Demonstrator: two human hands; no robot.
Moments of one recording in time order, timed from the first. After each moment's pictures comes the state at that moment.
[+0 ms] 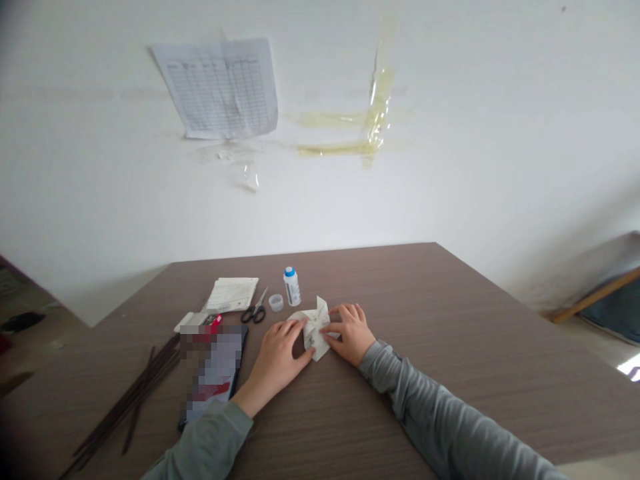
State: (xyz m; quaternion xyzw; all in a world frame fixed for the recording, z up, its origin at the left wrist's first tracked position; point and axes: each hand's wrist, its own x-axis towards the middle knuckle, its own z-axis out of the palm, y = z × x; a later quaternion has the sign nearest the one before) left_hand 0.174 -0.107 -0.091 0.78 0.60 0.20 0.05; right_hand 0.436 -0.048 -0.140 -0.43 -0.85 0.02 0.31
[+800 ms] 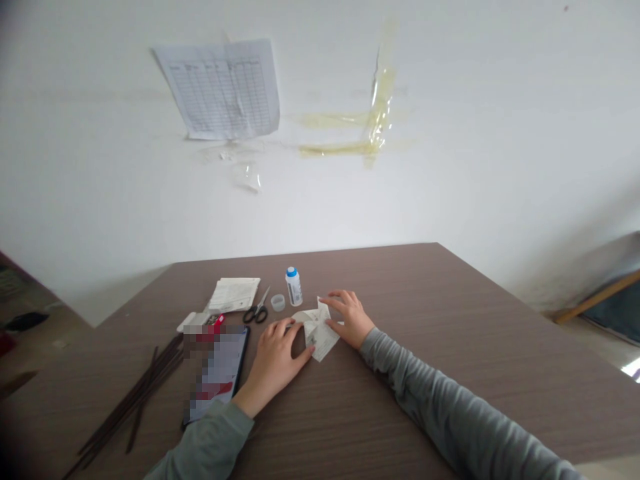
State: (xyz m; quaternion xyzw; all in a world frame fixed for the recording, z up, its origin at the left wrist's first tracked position) left_hand 0.170 -0.112 -0.093 0.75 0.63 0.20 0.01; right_hand 0.440 -0.009 -0.122 -0.40 -0.84 0.11 0.35
